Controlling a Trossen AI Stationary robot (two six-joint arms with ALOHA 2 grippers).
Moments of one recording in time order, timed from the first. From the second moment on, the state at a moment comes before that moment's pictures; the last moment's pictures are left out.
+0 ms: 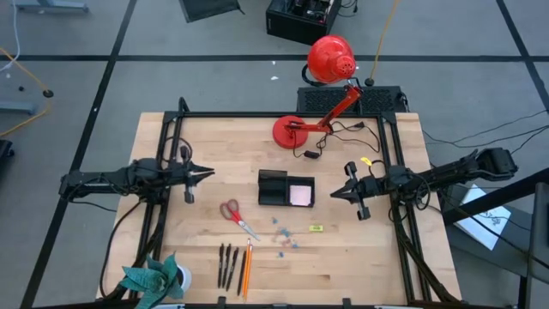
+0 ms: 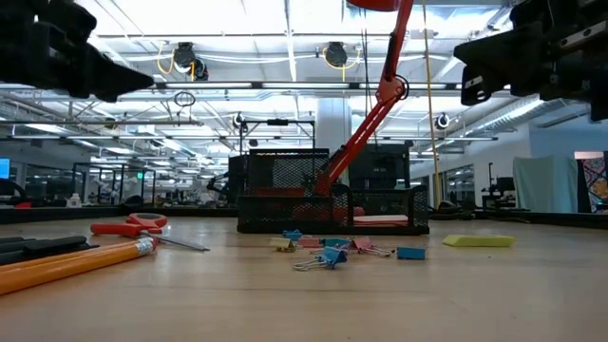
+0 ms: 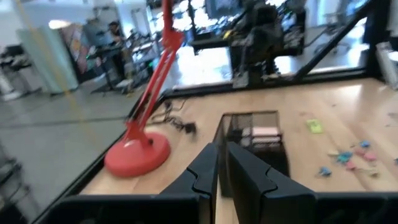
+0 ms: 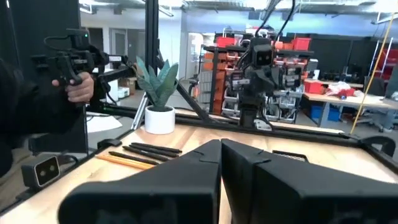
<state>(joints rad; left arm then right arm) 0.02 0.10 0.12 -0.09 -0.16 0.15 0.07 0.86 0.02 0.96 -0.16 -0.06</state>
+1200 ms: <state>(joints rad) -0.18 1.03 0.58 -0.10 -0.07 -0.17 0.07 0.86 0.02 1.00 -0.02 -0.13</state>
